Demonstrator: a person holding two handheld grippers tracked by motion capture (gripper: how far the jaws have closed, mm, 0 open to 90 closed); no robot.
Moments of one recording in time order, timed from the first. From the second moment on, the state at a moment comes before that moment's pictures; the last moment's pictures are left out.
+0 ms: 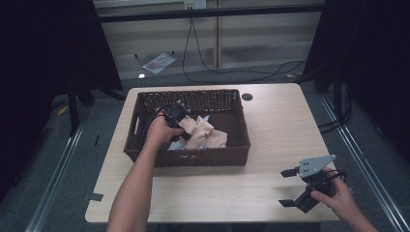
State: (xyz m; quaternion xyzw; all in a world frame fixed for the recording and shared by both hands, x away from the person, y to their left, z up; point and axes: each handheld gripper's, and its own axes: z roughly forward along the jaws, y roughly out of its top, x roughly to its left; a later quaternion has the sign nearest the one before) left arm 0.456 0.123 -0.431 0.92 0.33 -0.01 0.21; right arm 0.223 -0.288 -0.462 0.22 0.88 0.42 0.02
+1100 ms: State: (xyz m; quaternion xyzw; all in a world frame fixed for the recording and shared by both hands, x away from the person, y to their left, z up) left arm 0.453 0.132 -0.294 0.90 0.39 -0.07 0.21; right arm 0.224 -0.287 -0.462 0.22 0.88 0.42 0.02
